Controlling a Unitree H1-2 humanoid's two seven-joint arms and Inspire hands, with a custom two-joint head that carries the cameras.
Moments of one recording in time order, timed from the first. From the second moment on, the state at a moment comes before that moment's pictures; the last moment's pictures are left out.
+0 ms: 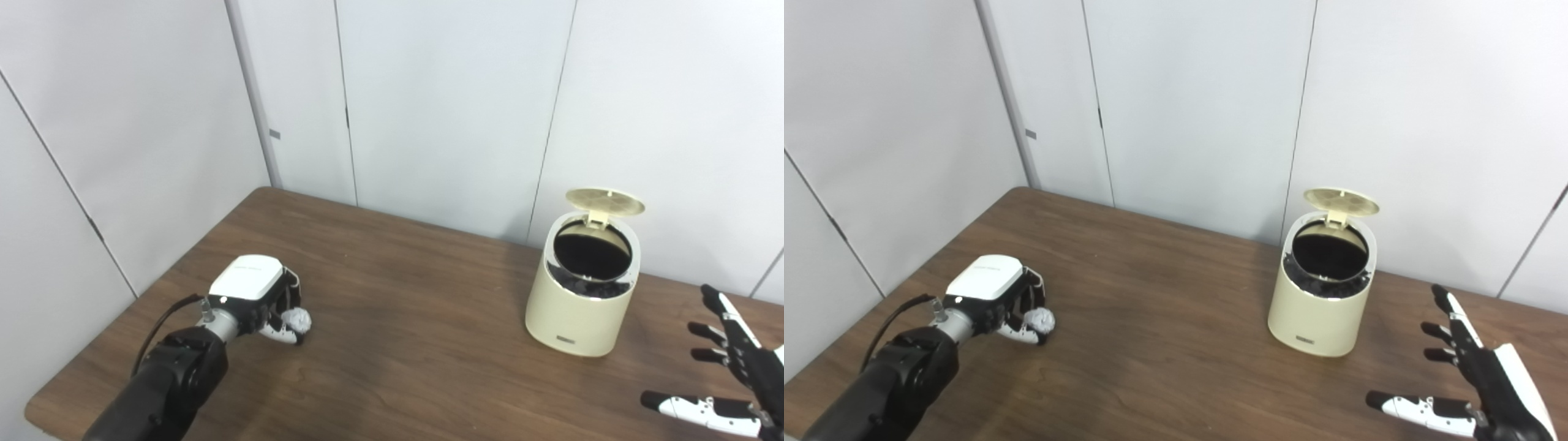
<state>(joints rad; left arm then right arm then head) -0.02 0.67 0.04 -0.15 0.88 0.17 -0.26 -0.20 -0.28 0.10 -0.41 -0.35 0.43 0.23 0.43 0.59</state>
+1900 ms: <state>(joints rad) -0.36 0.31 -0.04 -0.41 0.95 0.02 -0.04 -0.20 -0.27 0.09 -0.29 -0.36 0.33 0.17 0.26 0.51</state>
